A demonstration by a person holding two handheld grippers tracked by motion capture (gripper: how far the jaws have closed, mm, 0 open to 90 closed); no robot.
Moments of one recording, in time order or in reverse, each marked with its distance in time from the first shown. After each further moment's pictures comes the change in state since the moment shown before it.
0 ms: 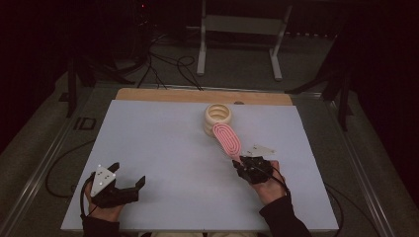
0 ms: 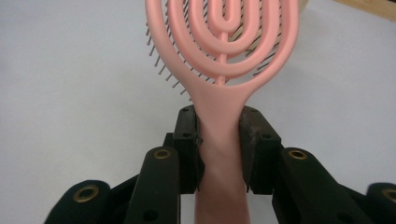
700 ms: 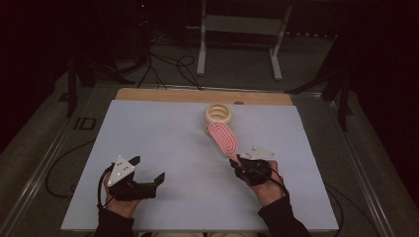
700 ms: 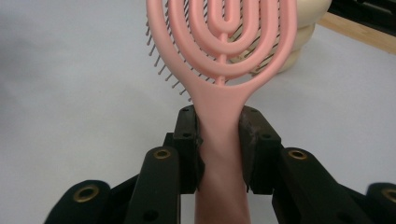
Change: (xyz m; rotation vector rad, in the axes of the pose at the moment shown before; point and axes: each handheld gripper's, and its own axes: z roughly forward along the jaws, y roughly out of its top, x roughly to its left) left arm -0.037 0.039 0.019 0.012 -0.136 0.024; right arm 0.010 0.004 -0.008 -0.073 0.009 -0.049
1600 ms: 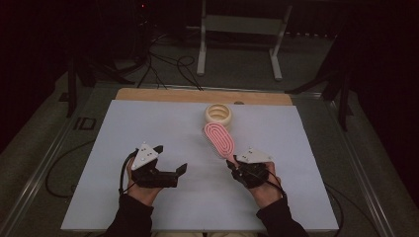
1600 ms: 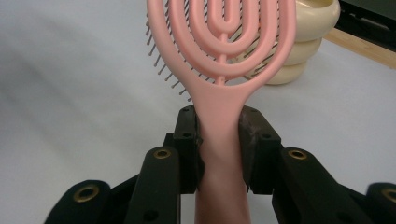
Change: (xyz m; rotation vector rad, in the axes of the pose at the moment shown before) left arm -0.027 0.037 0.035 0.002 -0.100 0.004; right arm 0.010 0.000 0.001 -0.034 0.000 -0.038
